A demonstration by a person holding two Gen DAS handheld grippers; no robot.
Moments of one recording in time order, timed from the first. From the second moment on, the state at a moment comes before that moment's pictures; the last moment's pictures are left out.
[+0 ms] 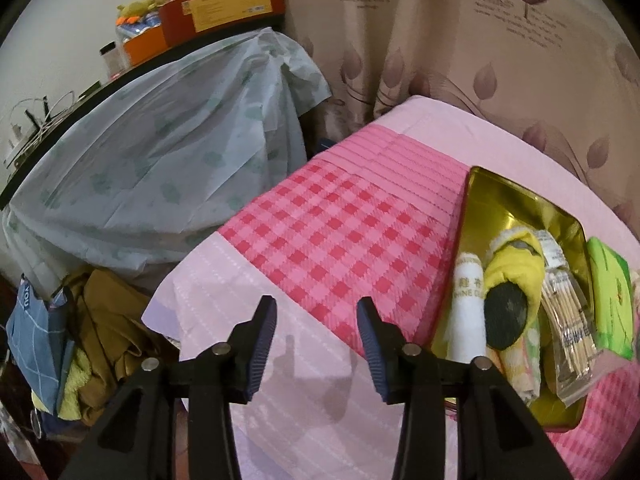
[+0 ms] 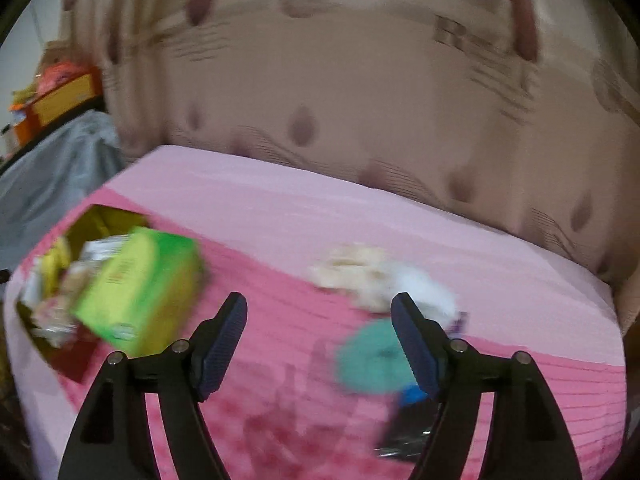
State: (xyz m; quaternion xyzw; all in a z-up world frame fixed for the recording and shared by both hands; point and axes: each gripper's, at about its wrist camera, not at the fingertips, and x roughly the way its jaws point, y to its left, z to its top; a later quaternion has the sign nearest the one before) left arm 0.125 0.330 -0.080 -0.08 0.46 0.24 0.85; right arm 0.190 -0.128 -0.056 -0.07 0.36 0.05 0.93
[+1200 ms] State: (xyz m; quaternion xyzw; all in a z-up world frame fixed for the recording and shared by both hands) left arm 0.183 0.047 -0.065 0.06 0.45 -0.13 0.88; right arm 0.210 -0.249 -0.084 -0.02 0.34 0.04 0.94
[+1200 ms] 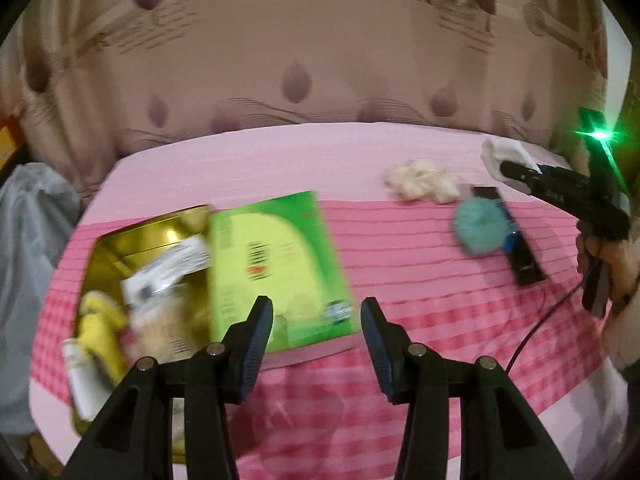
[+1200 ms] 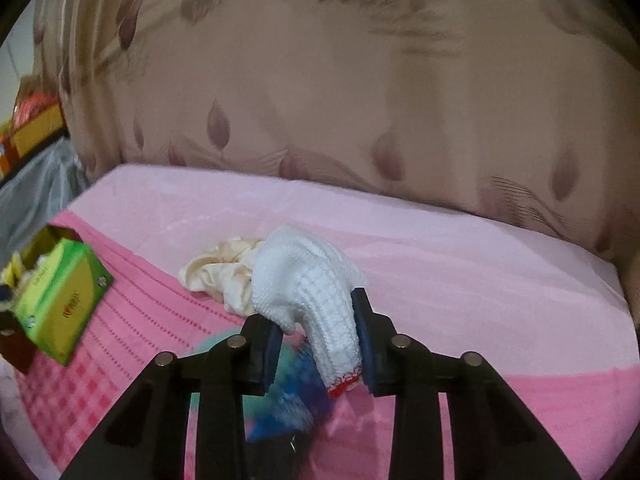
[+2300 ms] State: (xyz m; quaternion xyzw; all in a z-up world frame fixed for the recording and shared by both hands) left arm 0.282 -0.133 -0.134 0.08 0.53 -0.23 0.82; right arm 0.097 -0.371 -0.127 0.08 0.38 -0.11 0.92
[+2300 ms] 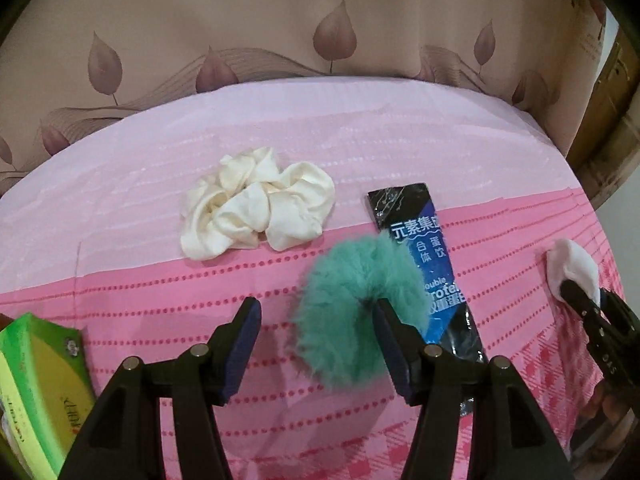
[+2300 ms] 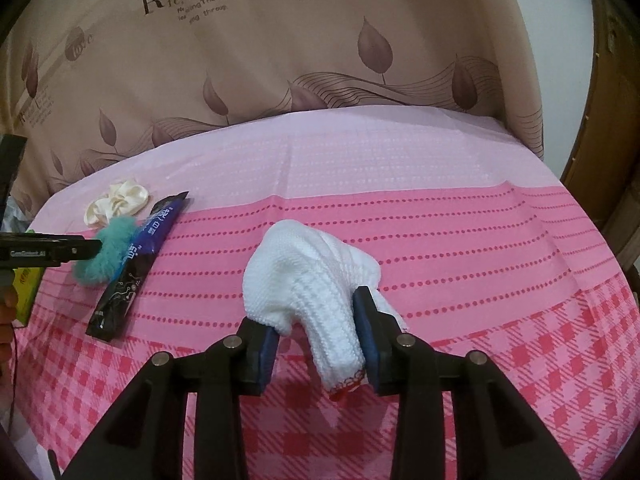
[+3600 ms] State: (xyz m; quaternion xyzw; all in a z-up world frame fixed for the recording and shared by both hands) left arm 0.198 -0.011 -0.031 0.06 0.47 -0.14 0.87; right arm 0.102 -0.367 -0.130 0.06 0.39 -0.12 0.91
